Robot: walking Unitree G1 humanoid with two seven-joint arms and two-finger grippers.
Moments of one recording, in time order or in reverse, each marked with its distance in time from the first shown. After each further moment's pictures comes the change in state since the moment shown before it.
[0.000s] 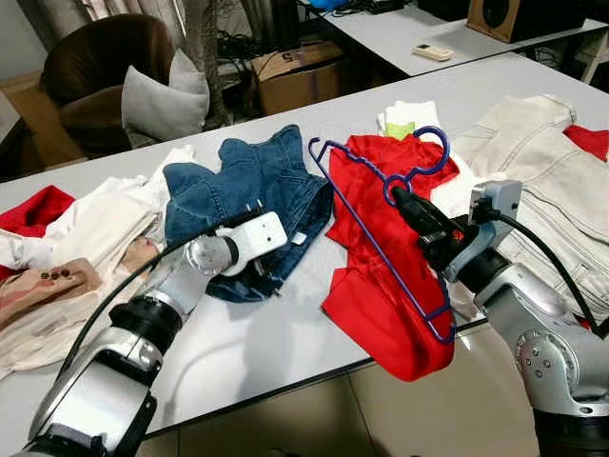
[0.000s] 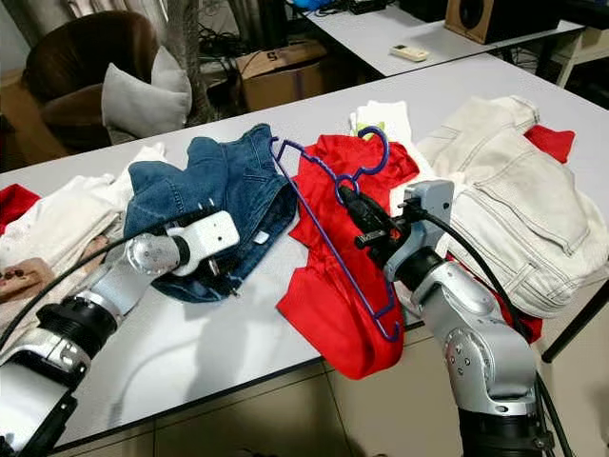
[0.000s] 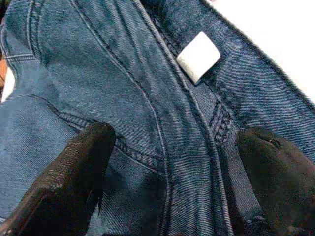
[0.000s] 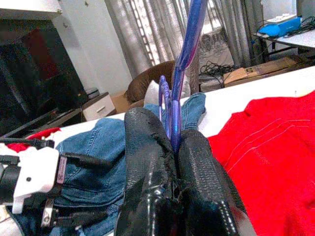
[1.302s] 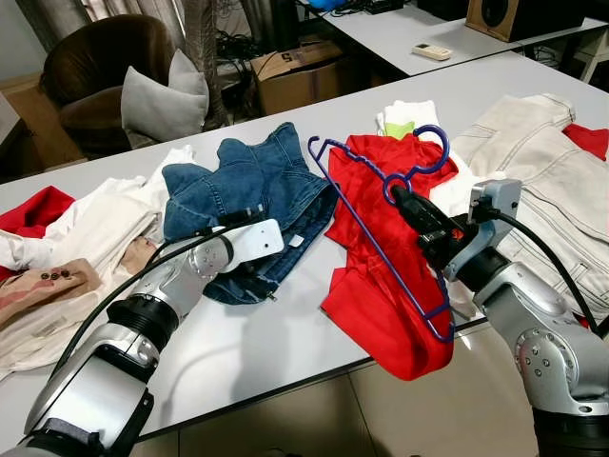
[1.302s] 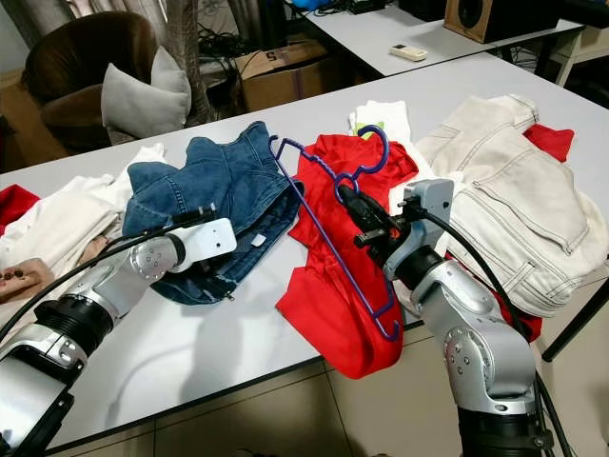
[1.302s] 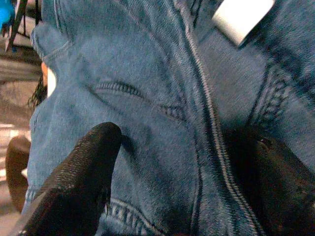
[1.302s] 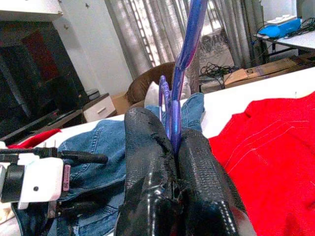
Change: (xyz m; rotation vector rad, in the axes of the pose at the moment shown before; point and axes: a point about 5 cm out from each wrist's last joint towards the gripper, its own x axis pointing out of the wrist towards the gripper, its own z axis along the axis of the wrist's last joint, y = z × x) left arm 0.000 0.008 -0.012 0.176 0.107 0.117; right arm 0.001 0.000 0.001 0.000 -0.004 0.002
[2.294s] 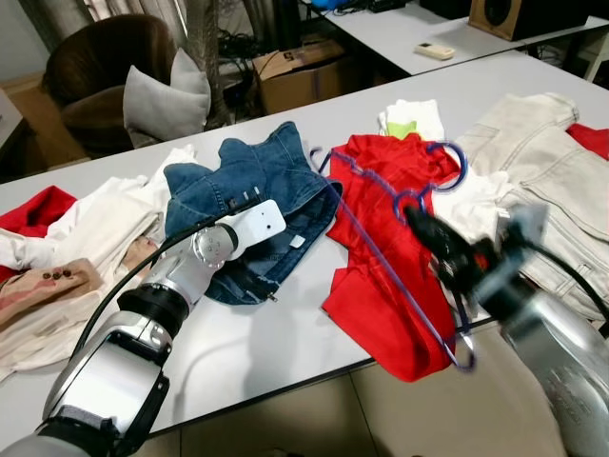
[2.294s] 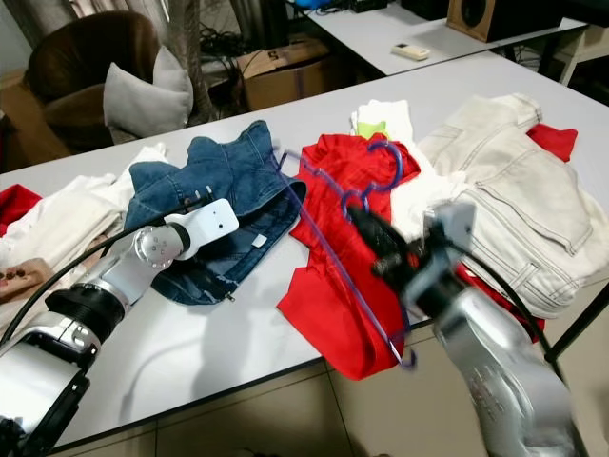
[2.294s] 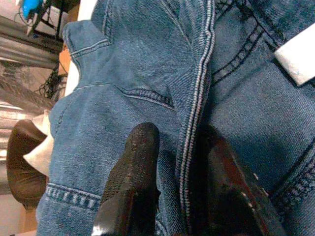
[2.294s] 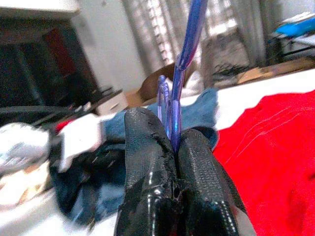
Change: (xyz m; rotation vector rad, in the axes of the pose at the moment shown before) left arm 0.006 0.013 0.009 -0.127 -0.034 0.093; right arm -0.043 0.011 -0.001 -0.009 0.021 0.082
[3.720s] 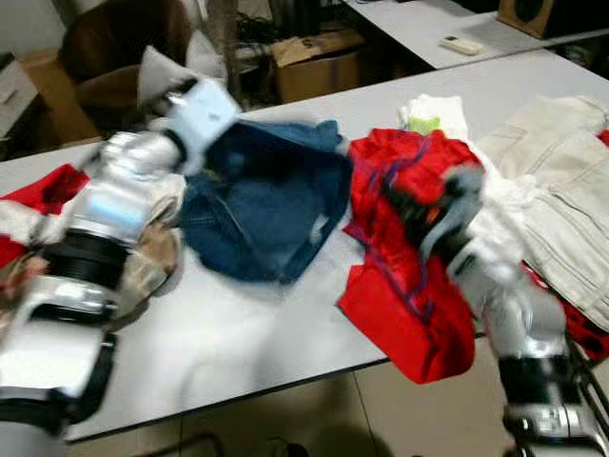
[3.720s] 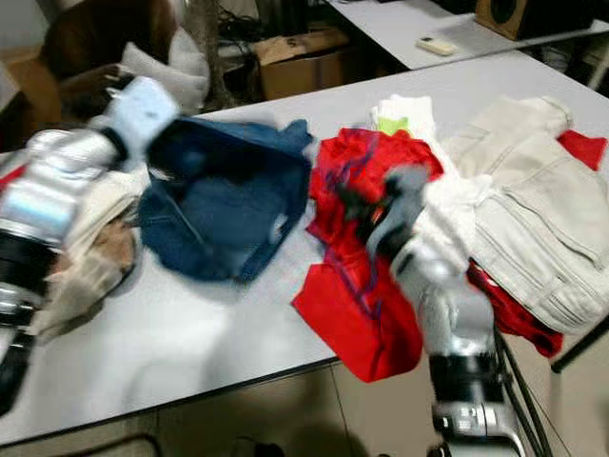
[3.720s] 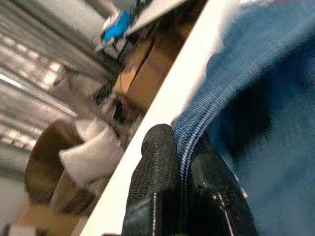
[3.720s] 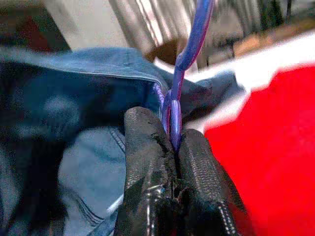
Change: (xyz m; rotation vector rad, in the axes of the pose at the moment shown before) left arm -0.067 0.126 0.028 -0.159 -0.196 0.183; right arm 0.091 -0.037 0.000 0.132 -0.063 -0.118
